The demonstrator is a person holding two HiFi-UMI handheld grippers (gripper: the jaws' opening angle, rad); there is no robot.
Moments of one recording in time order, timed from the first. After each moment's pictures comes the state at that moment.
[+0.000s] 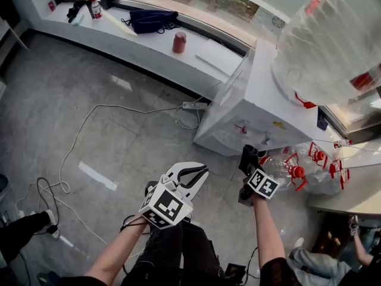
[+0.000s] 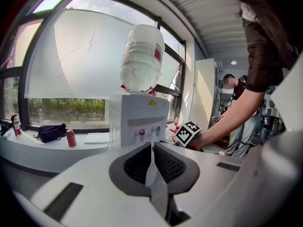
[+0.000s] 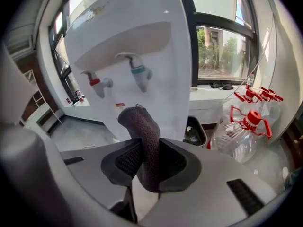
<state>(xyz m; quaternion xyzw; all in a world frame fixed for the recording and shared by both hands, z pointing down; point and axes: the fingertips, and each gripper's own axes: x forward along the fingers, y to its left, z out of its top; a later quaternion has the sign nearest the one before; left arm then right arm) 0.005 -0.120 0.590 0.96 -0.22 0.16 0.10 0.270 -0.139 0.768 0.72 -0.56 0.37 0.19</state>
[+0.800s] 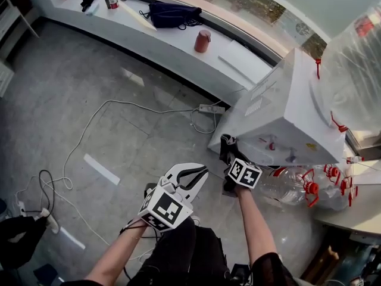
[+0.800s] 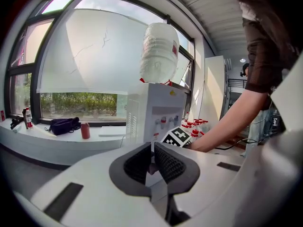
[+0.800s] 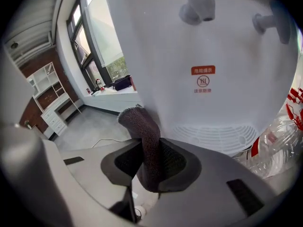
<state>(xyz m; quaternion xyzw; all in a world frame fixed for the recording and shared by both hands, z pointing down) -0.057 -0.170 0.647 0.94 -0.26 0.18 0.11 0.105 -0.249 0.851 0.63 -0.64 0.38 0.22</state>
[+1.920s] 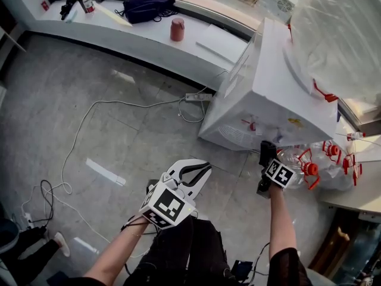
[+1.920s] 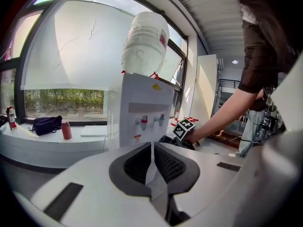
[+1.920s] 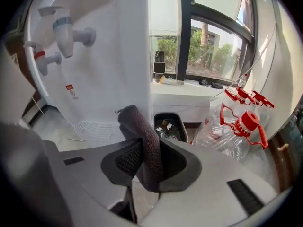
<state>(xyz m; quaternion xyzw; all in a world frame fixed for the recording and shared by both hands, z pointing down) 0.029 -0.144 0.653 0.95 -0.21 0.18 0.11 0.368 -0.155 0.843 0.75 -0.49 0.36 0.26</state>
